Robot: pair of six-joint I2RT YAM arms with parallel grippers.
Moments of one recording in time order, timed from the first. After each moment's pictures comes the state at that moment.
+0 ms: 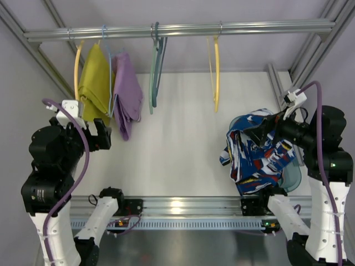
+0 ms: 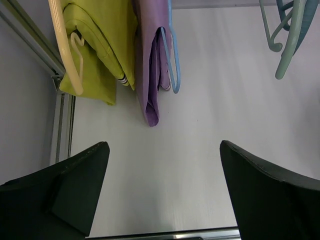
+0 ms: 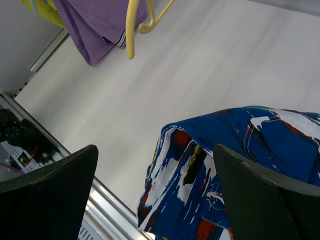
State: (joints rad) left arm -0.04 0.70 1.51 -1.13 0.04 -0.02; right arm -0.04 0.75 1.30 -0.95 -0.71 -0.02
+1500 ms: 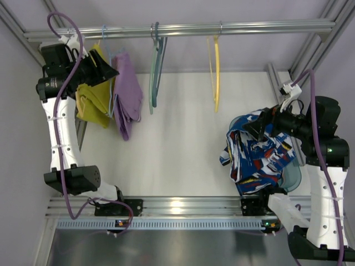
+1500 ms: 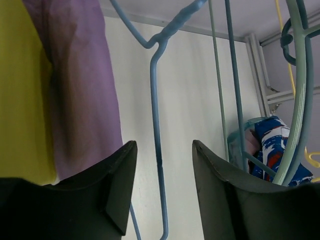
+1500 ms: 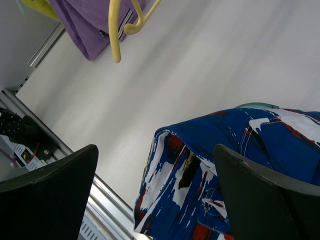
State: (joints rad) left arm 0.20 1.51 1.95 -0.94 0.58 -0.29; right arm -0.04 0.84 1.32 -0.95 -0.73 -0.03
